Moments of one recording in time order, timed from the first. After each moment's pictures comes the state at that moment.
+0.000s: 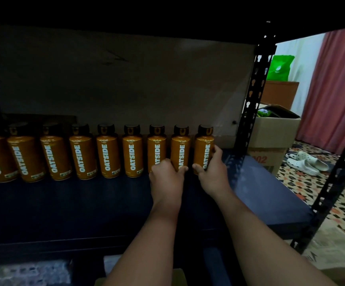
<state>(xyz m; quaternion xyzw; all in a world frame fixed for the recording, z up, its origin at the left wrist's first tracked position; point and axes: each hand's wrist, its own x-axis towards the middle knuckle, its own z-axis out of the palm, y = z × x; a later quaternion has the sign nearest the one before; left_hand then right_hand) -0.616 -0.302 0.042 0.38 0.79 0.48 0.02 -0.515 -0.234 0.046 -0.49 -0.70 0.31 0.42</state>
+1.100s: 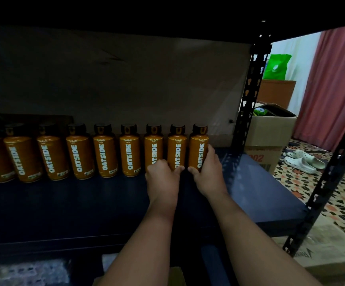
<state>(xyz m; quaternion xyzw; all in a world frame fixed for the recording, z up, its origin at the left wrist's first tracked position) -0.617 -0.301 0.040 0.37 0.79 0.49 0.03 -0.514 -0.238 0.041 -0.48 -0.73 0.25 0.41</state>
